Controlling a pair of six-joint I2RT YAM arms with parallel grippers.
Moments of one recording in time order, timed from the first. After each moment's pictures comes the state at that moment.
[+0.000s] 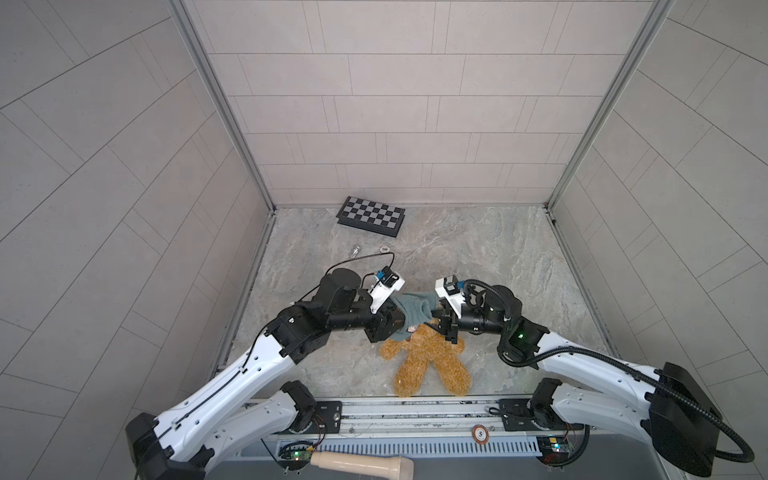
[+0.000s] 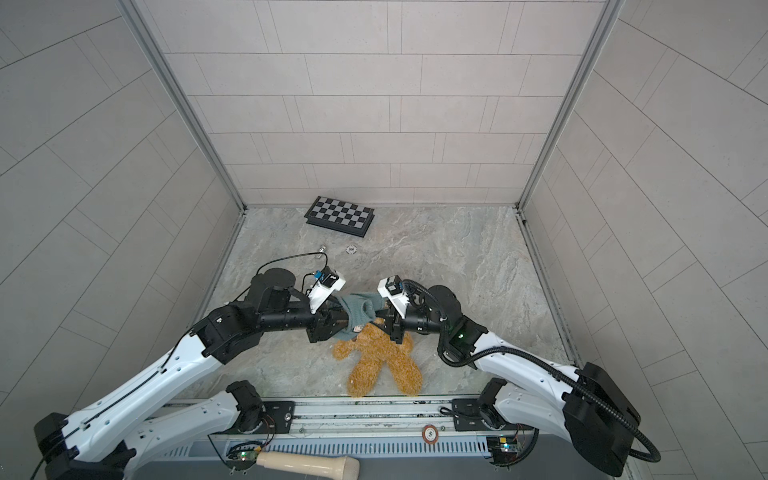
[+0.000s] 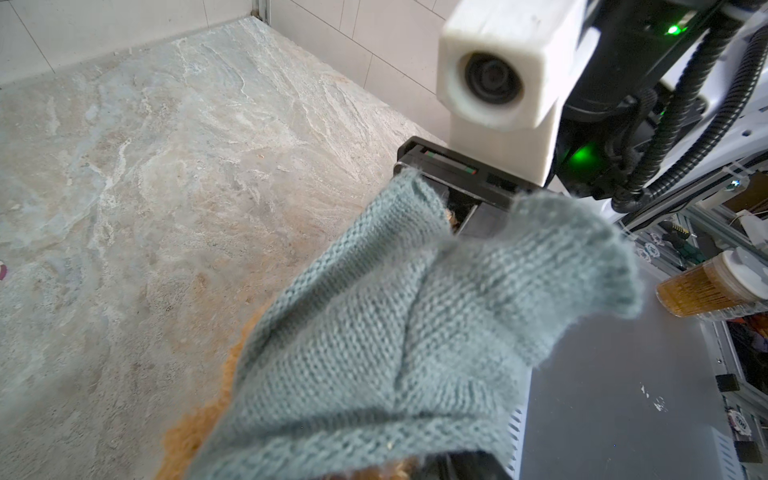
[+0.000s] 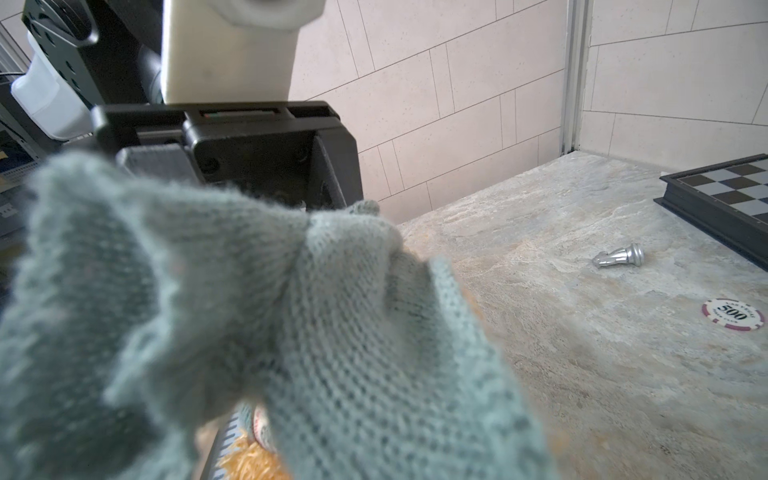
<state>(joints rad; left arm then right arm) -0.76 0.91 0.88 -0.55 0.44 -0.07 0.76 1.05 0.50 0.43 -0.59 0.23</state>
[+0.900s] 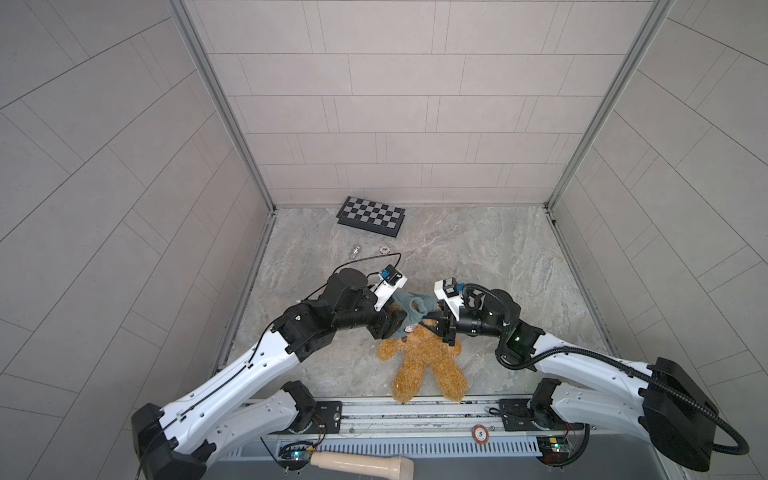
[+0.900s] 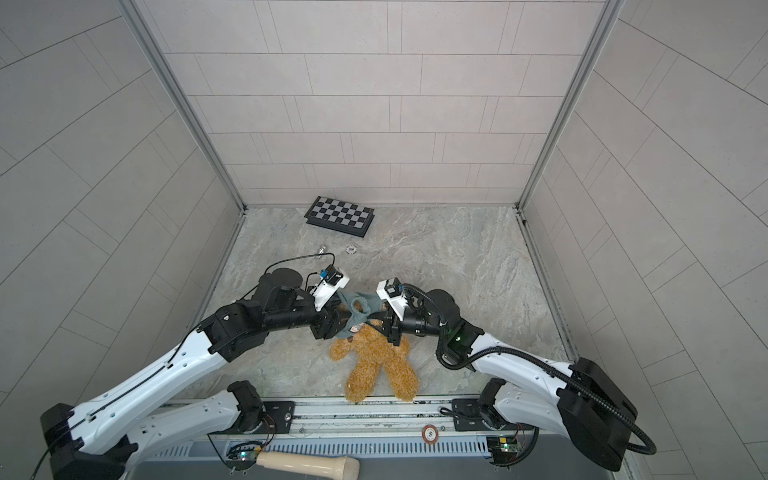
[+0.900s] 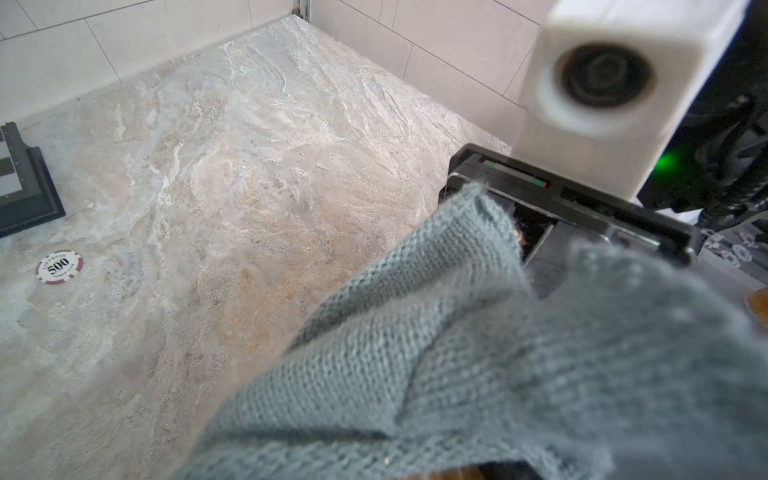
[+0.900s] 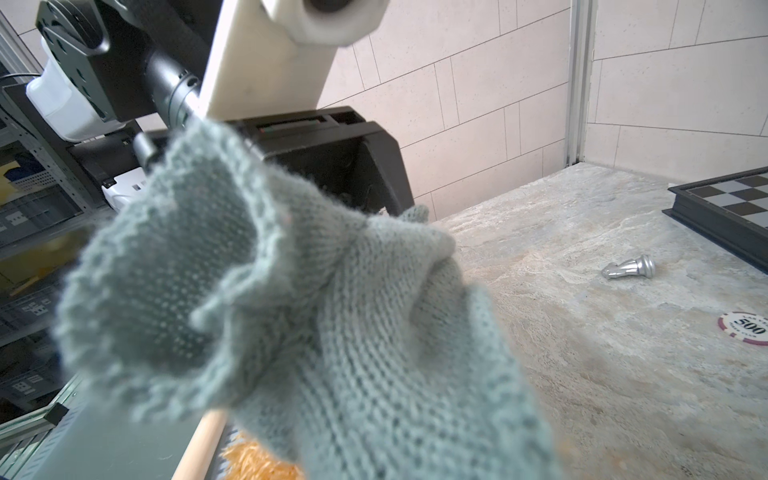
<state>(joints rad) -0.78 0.94 0.89 -0.54 0.28 -0.04 0.78 1.08 0.47 0.55 -0.58 0.26</state>
